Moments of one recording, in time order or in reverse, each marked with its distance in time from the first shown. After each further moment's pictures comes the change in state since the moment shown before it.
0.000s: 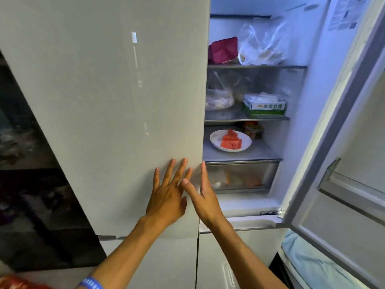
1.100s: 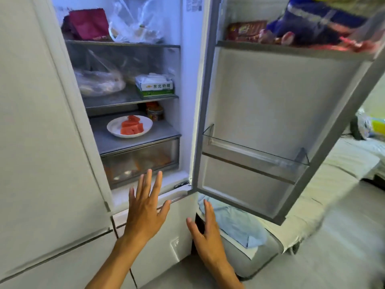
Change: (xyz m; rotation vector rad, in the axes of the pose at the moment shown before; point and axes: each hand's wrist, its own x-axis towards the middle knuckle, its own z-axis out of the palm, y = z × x) left_hand -0.016 0.207 0.020 -0.551 -0.096 0.099; right_hand -0.197 0.116 -0.166 -0.136 0.506 0.395
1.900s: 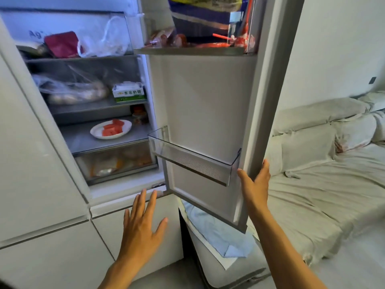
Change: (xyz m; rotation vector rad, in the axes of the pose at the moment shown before) left_hand -0.051 0.218 0.069 -0.001 0.004 -0.224; right_hand 0.125 0.022 -0.318 0.152 0.345 -0.105
